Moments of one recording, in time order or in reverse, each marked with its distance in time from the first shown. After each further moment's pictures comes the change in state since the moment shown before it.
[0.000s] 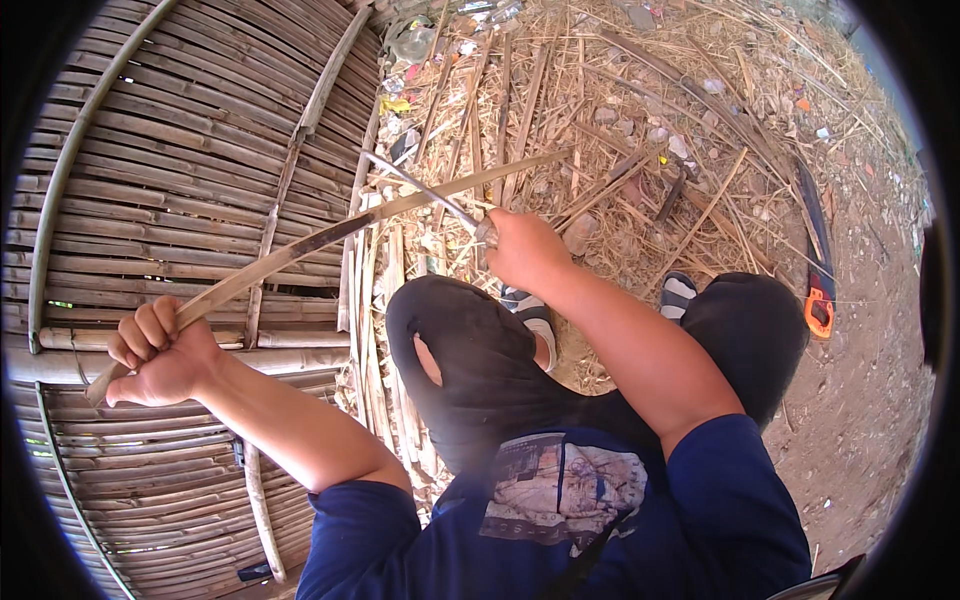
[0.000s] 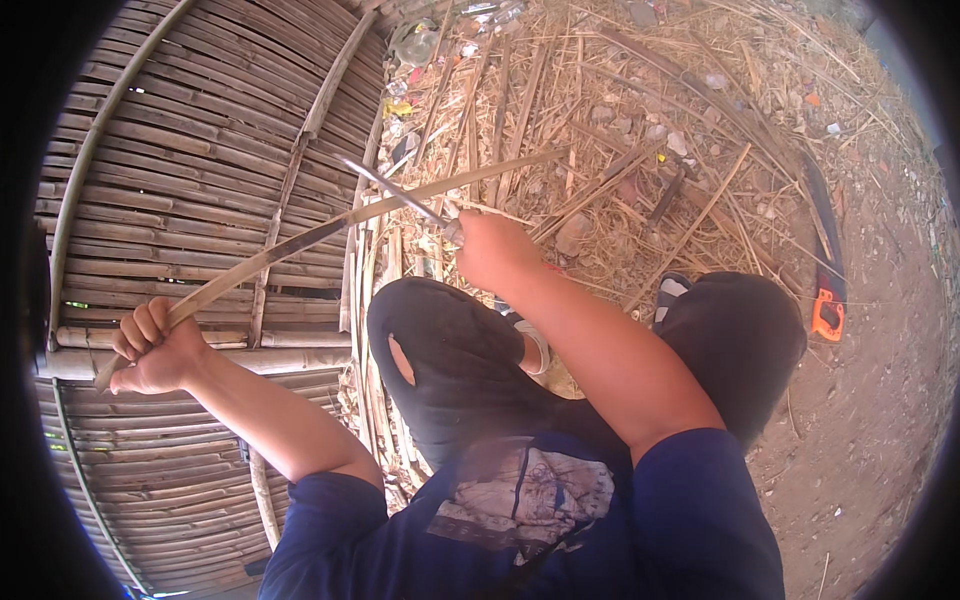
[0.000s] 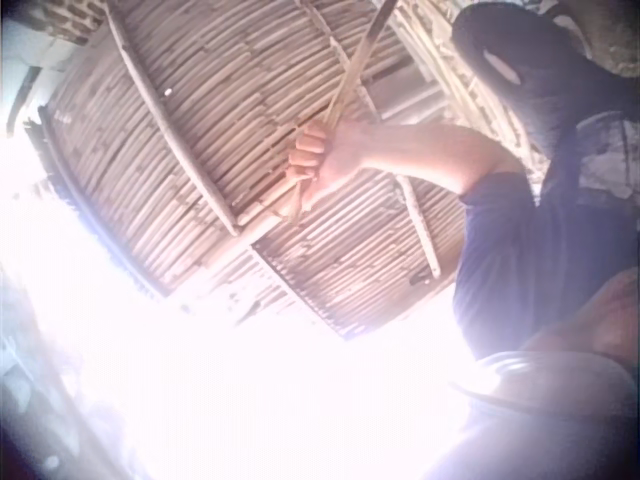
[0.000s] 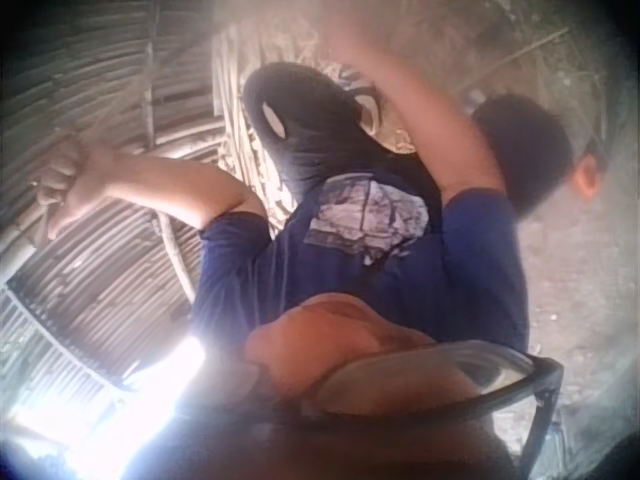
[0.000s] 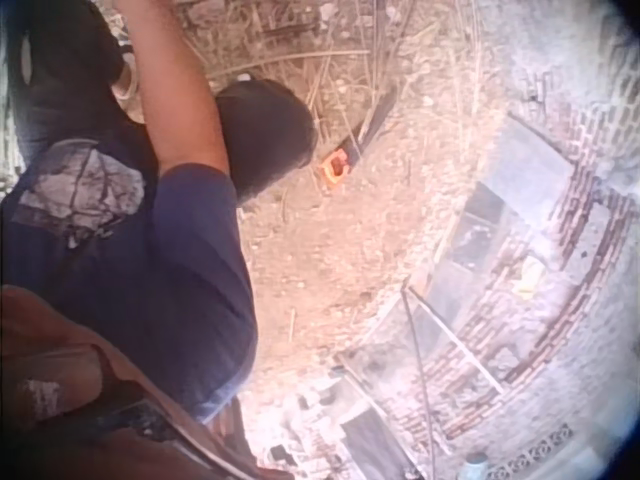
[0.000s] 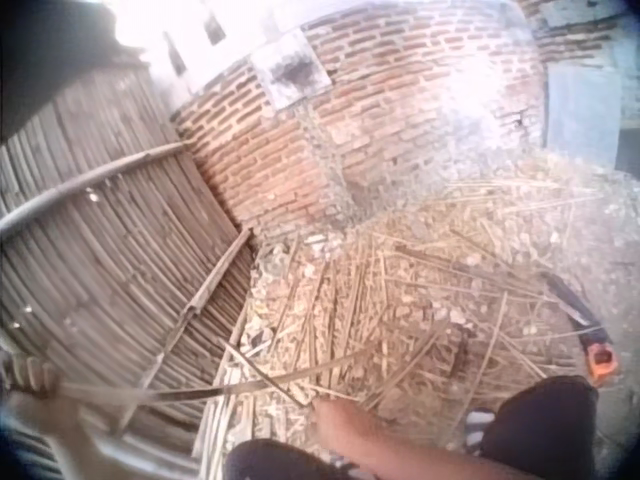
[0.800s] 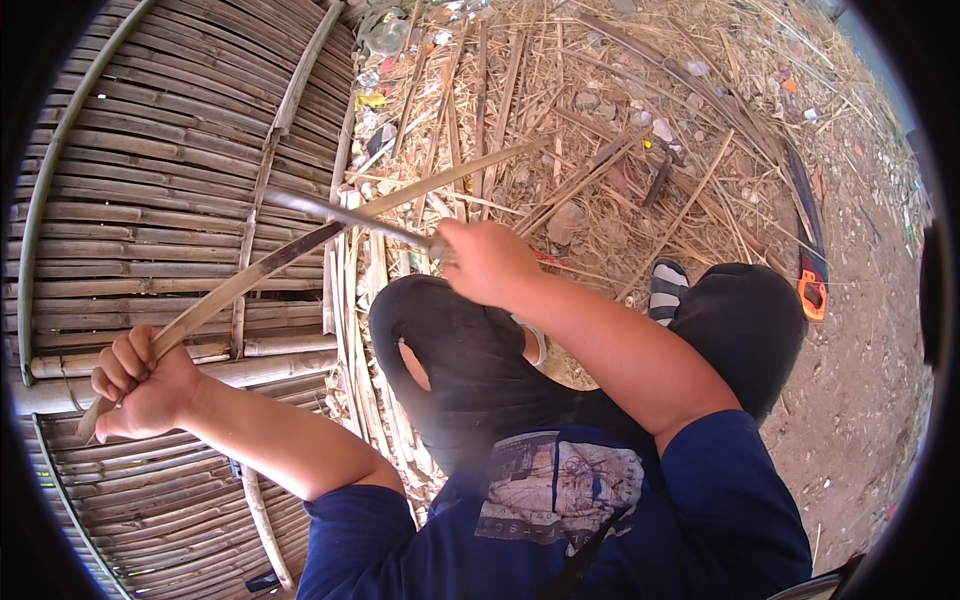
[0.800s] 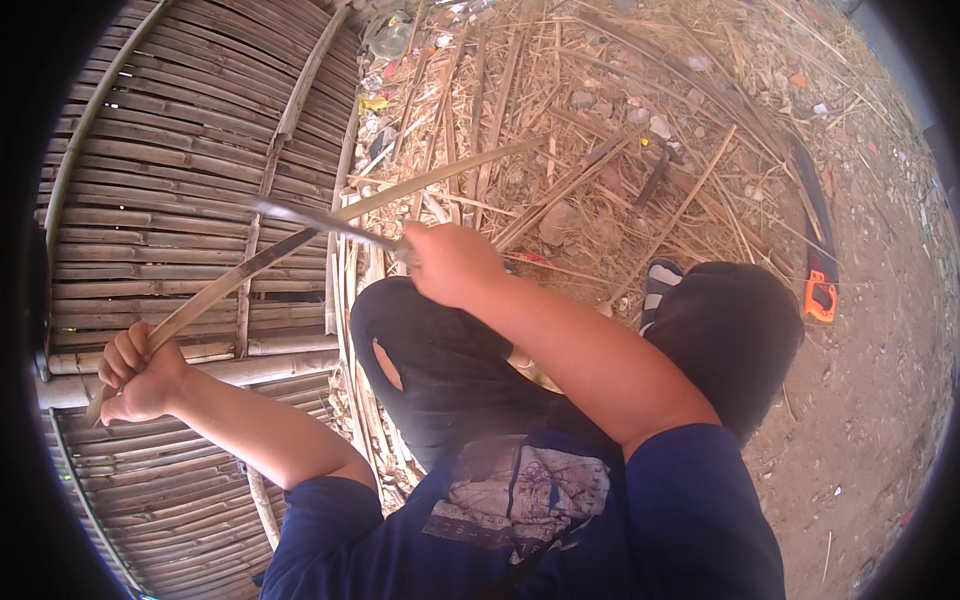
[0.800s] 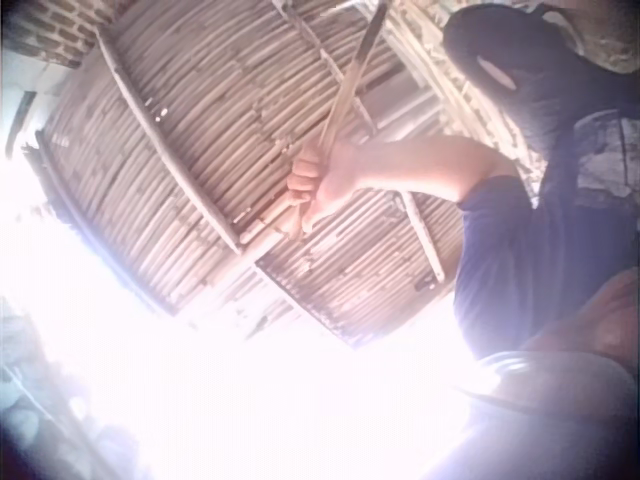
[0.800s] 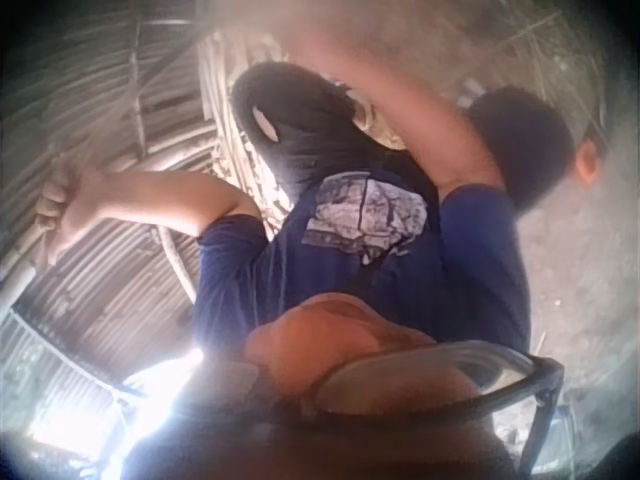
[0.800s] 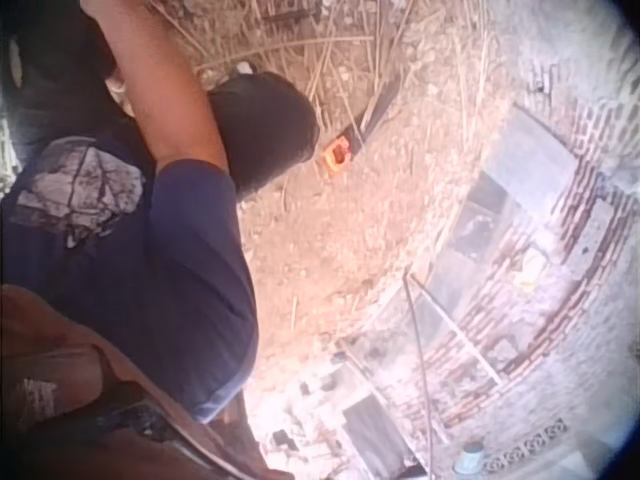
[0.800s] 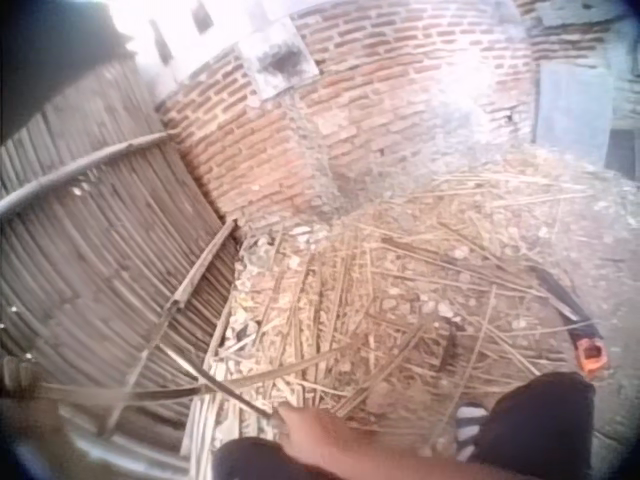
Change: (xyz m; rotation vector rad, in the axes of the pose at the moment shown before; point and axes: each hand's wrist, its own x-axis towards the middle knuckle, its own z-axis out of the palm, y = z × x) left_hand -0.004 0.001 0.006 0.111 0.136 0.042; right_hand -0.007 -0.017 0.010 0.100 -0.035 -0.148
